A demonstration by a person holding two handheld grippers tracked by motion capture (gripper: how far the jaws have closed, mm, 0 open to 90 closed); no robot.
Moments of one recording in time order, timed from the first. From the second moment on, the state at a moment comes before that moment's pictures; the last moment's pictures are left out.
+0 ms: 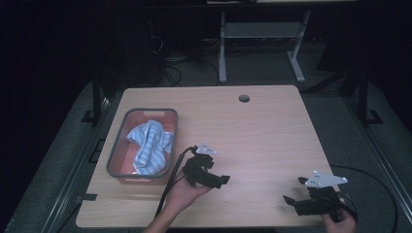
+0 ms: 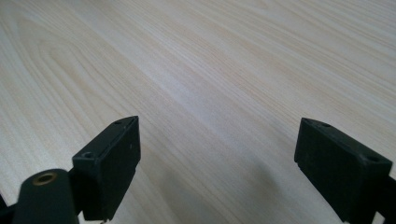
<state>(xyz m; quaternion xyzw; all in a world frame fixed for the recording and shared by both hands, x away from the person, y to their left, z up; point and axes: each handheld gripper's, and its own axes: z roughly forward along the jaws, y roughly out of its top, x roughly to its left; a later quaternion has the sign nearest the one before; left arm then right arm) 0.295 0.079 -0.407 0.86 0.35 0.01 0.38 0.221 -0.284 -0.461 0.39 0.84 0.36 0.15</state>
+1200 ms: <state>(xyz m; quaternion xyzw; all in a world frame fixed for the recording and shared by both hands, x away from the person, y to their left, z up) 0.329 0.136 -0.334 0.84 0.37 0.00 0.40 0.218 -0.286 -0.456 0.38 0.83 0.36 0.17</state>
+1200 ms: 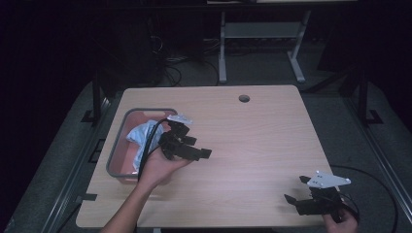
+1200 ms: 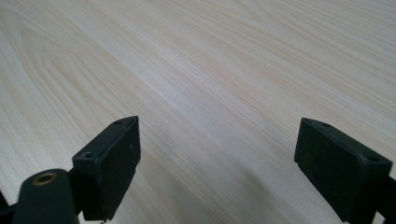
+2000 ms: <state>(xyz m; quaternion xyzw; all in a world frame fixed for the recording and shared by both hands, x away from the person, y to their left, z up) 0.342 0.212 -0.328 0.80 0.43 0.01 0.41 0.219 -0.280 -0.457 0.37 0.85 0.34 0.18</state>
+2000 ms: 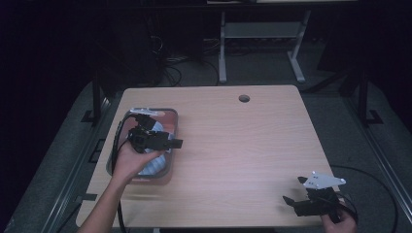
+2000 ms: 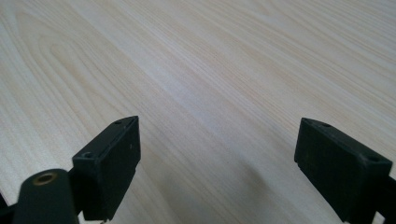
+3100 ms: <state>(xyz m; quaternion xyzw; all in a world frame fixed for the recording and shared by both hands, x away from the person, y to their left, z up) 0.367 0.283 -0.360 0.76 0.55 0.05 0.33 0.218 -0.278 -0.458 0.37 0.84 0.35 0.17</state>
